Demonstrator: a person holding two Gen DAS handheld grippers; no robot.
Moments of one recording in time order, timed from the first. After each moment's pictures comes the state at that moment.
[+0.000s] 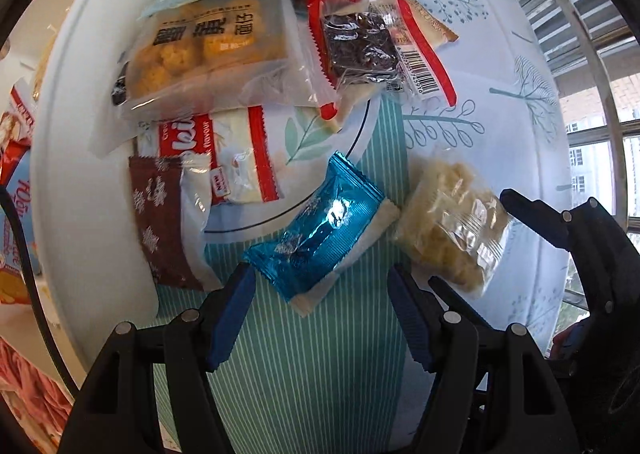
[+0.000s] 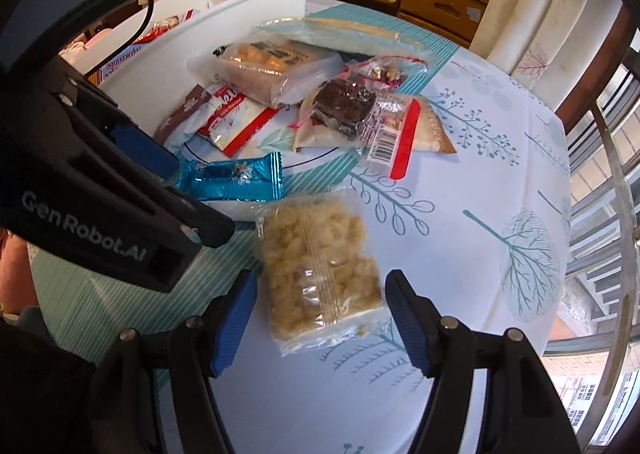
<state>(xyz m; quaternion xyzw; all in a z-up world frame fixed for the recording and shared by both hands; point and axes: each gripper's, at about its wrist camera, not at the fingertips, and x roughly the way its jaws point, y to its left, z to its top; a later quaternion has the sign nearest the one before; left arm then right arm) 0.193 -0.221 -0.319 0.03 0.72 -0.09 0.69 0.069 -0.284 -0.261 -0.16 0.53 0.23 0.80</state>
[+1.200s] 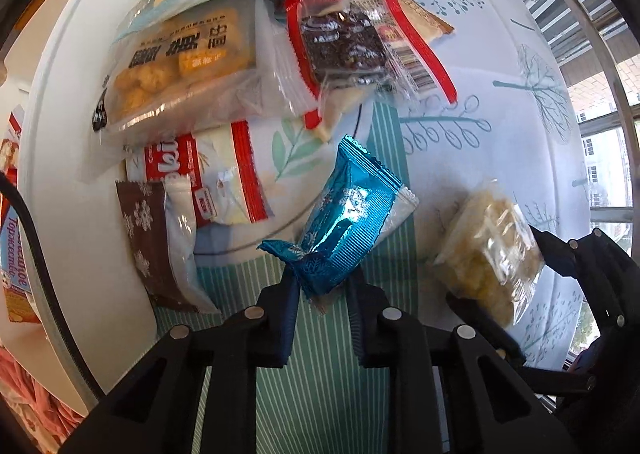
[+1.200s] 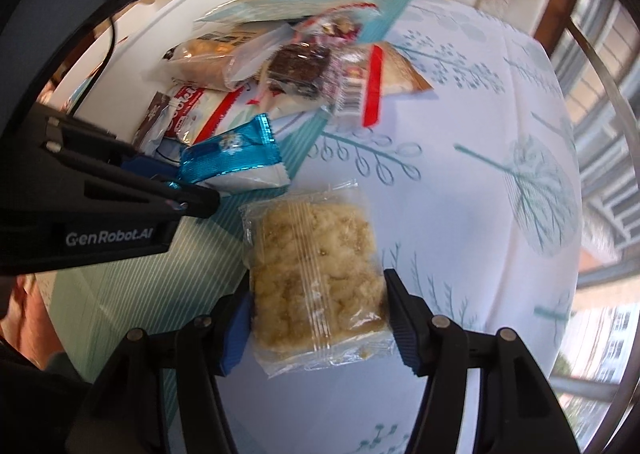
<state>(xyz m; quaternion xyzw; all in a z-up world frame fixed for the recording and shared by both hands) 0.202 -0.244 -0.340 0.07 0.70 -0.09 0.71 0.074 -0.310 -0.273 -0.04 0.59 0.16 0.79</state>
